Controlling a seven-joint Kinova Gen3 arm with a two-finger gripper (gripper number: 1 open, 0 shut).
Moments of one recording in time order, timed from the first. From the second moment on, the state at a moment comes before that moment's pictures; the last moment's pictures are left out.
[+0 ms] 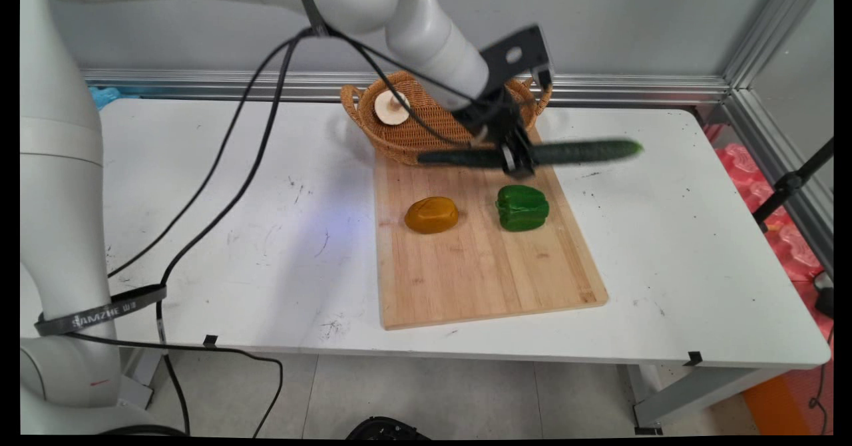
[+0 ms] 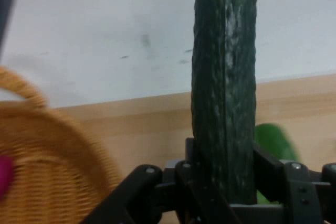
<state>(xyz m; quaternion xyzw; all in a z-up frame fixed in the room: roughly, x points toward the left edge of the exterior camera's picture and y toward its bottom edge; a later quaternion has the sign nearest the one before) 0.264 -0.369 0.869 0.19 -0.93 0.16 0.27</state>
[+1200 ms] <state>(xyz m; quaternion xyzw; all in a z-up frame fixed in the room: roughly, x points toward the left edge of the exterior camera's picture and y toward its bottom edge) 0.361 -0.468 0.836 0.21 -0.92 0.23 0.23</state>
